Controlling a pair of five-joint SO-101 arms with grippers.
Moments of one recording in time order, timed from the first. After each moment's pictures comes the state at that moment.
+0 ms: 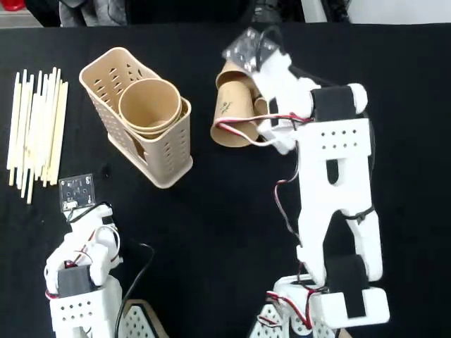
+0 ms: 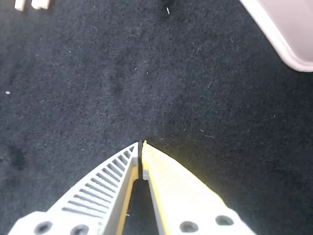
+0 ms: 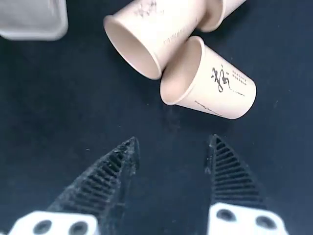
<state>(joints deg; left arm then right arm) -17.1 -104.0 96.4 72.5 -0.2 -6.1 -8.6 -4.6 88.7 41.7</state>
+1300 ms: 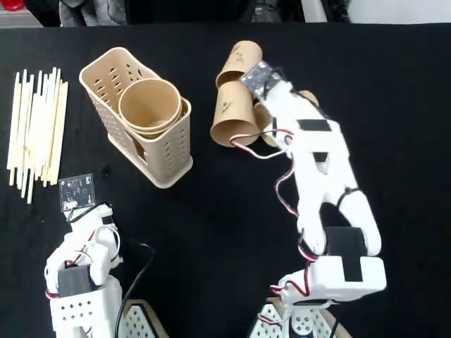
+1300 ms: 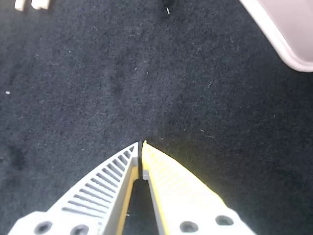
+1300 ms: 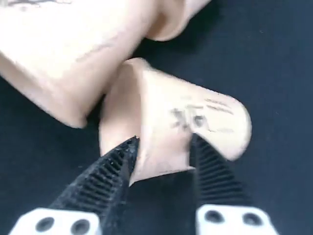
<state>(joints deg) -17.1 -104.0 96.4 72.5 -0.2 0.9 2.9 25.5 33.9 43.6</state>
